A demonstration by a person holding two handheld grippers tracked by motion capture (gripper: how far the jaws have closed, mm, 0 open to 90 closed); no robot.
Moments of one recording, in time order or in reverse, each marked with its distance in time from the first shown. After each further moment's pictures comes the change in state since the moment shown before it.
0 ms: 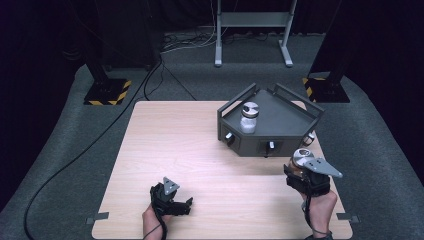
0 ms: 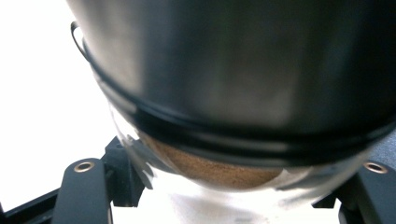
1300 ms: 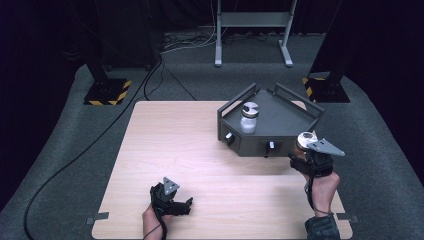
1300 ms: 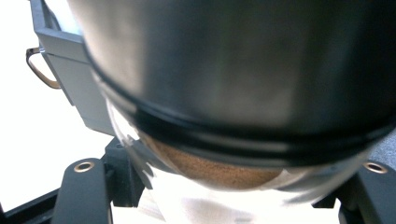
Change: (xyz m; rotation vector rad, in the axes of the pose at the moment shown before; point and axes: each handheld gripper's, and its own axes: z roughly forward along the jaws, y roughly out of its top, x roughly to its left) left arm 0.000 0.000 0.000 0.000 0.000 0.000; right arm -0.025 0.033 0.028 0.016 -0.025 0.025
